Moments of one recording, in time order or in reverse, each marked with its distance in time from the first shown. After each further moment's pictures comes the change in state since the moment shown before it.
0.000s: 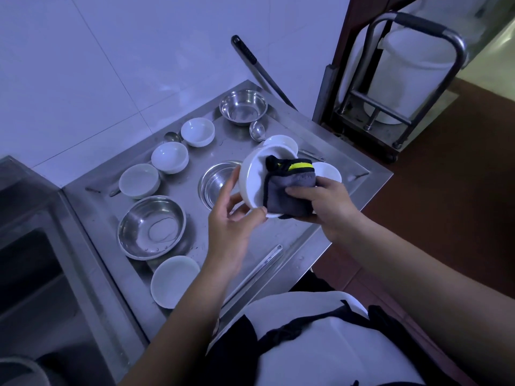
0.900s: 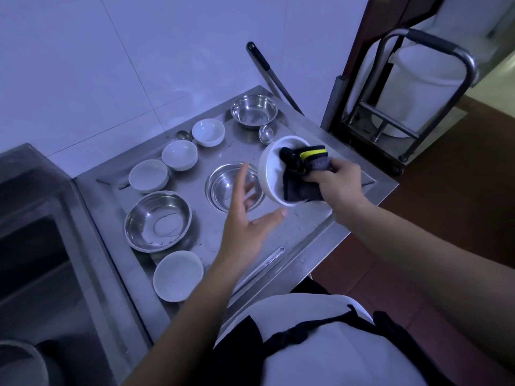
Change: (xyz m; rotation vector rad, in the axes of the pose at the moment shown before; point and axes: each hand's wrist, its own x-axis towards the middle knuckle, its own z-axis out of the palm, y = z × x) left_hand -0.009 -0.004 -0.001 0.134 -0.068 0.113; right_hand 0.035 -0.012 -0.004 -0.287 0.184 -0.278
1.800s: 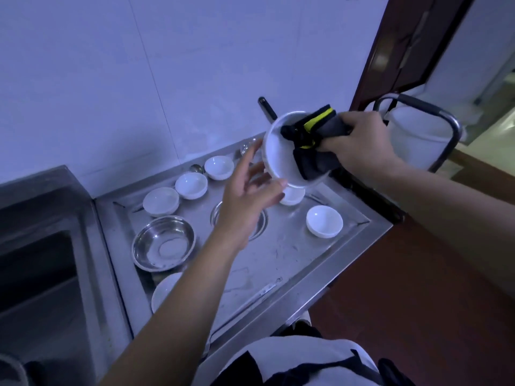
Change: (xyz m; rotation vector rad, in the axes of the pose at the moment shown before) left_hand 0.022 0.077 0.006 -0.336 -0.090 0.156; right_hand -0.005 -0.127 -0.051 -0.408 -0.024 -0.563
